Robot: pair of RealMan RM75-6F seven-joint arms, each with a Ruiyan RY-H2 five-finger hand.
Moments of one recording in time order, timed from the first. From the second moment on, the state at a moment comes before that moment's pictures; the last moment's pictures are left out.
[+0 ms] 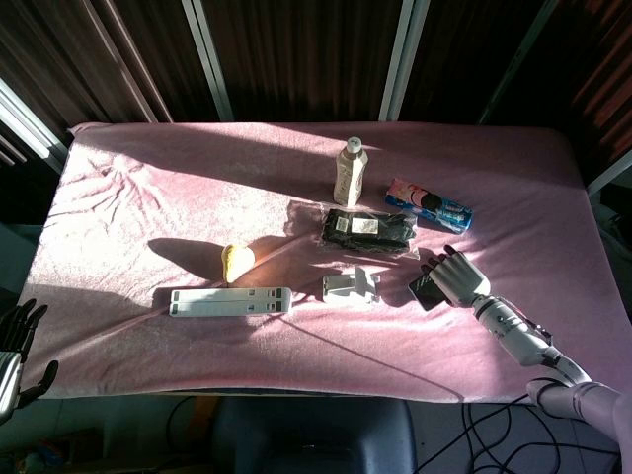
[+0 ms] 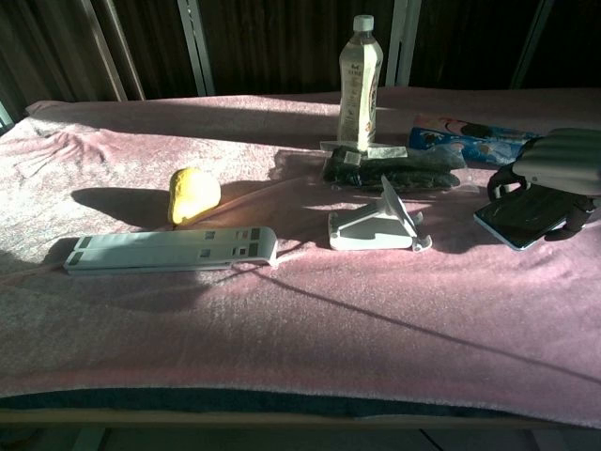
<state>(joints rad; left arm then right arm) -0.03 -1.06 0.00 -1.60 1.56 1.54 -0.02 0.69 -1.45 -0.05 -0.97 -1.55 0.90 -0.15</state>
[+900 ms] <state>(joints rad) -0.03 -1.06 0.00 -1.59 1.56 1.54 -0.03 0.64 -1.39 0.18 -1.48 -1.29 0.98 0.48</state>
